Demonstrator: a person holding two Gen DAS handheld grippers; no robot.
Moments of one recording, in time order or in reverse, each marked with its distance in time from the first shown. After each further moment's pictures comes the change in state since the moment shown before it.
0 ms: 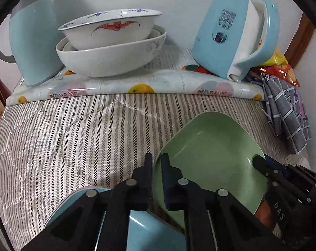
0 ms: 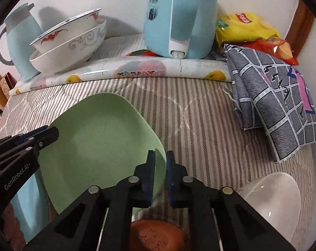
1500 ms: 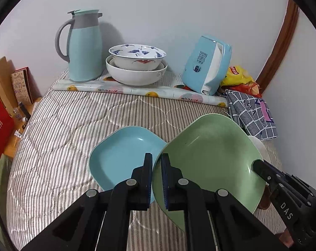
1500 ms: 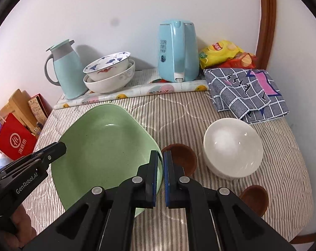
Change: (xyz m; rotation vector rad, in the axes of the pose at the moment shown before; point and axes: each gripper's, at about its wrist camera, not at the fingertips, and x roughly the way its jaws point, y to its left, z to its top) left arm -0.164 0.022 -0.094 -0.069 -0.162 -0.031; right arm -0.166 0.011 -0.096 0.083 -0.192 0.109
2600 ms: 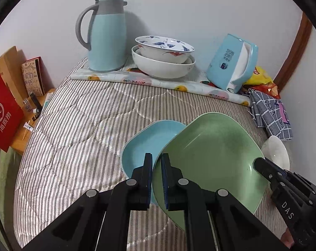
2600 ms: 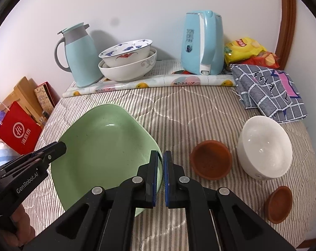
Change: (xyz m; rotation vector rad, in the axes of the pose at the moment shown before) left arm 0.019 0.053 -0.003 -0.040 0.032 0.073; right arm 0.038 0.048 -0.004 -0.064 0.041 0.047
